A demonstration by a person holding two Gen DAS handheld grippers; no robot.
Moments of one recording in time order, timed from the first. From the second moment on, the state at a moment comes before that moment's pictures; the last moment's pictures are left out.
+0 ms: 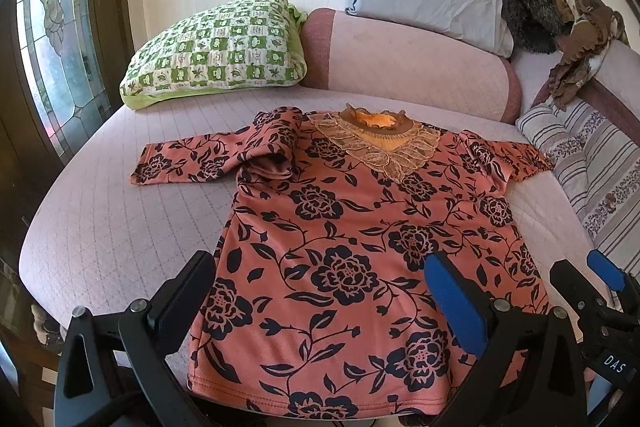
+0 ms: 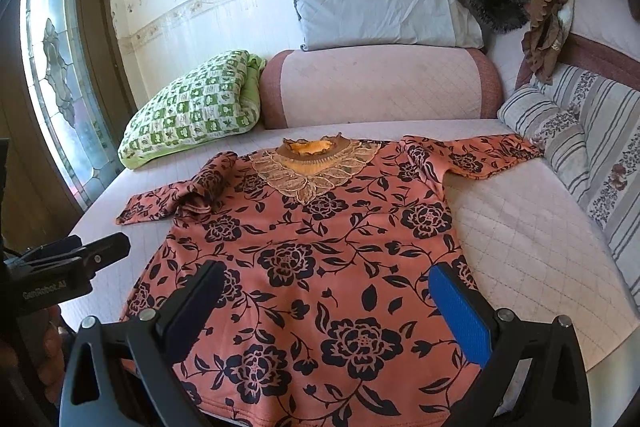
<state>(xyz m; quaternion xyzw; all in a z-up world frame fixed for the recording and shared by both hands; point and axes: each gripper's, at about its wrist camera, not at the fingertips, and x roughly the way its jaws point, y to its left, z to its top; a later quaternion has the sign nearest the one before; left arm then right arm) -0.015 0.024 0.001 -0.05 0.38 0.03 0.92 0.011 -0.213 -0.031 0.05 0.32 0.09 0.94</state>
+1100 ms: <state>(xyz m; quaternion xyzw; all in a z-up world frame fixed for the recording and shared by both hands) -0.013 0.024 -0.002 -0.05 0.39 0.03 0.92 0.013 -0.212 -0.026 0.04 0.32 0.08 0.94</state>
